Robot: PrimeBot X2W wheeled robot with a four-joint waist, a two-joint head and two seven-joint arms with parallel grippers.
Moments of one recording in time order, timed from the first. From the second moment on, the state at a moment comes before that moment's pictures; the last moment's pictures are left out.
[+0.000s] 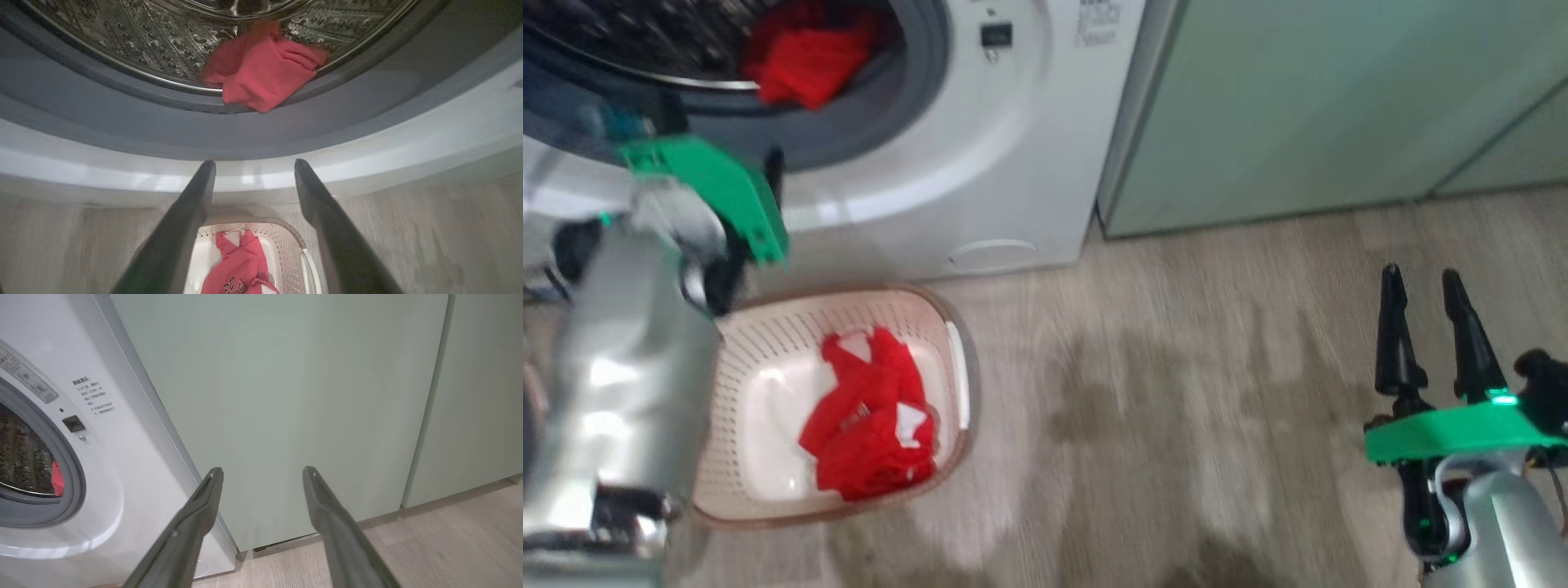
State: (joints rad) left arm -0.84 0.17 -0.04 0.85 -0.36 -0.04 0.31; right arm -0.19 -0.09 0.02 0.22 0.39 0.13 -0.25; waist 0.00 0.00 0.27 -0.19
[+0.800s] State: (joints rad) left arm -1.38 0.27 -0.05 1.17 -0.34 0.01 0.33; right arm -0.33 -0.06 0.03 0.19 0.39 0.13 -0.25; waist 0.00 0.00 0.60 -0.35
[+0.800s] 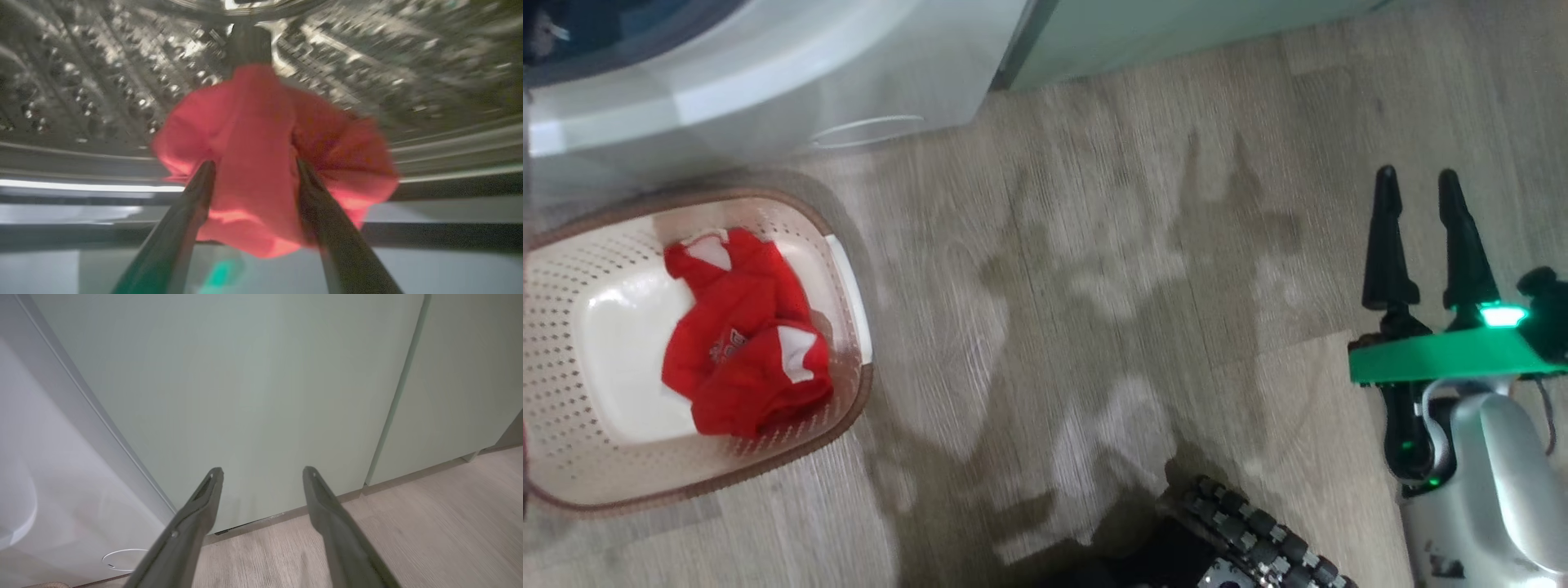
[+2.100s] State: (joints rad) left arm -1.01 0.11 -0.18 1.30 -0.32 -0.10 -0.20; right arm -0.22 -0.10 0.04 0.23 0.39 0.13 -0.25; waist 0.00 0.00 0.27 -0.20
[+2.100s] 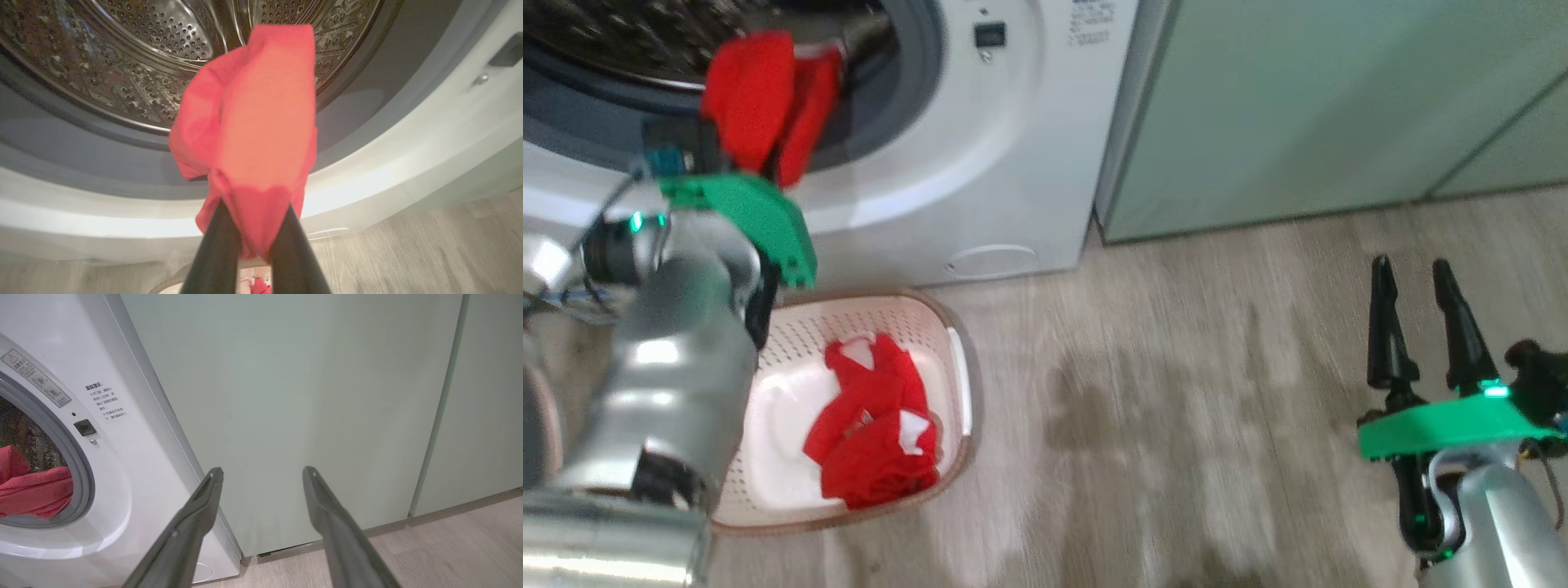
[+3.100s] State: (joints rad) left arm -0.56 0.05 -0.29 1.30 -0.35 -0.12 -0.11; right arm -0.12 -0.10 0.03 0.23 0.41 0.13 -0.25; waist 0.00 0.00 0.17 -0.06
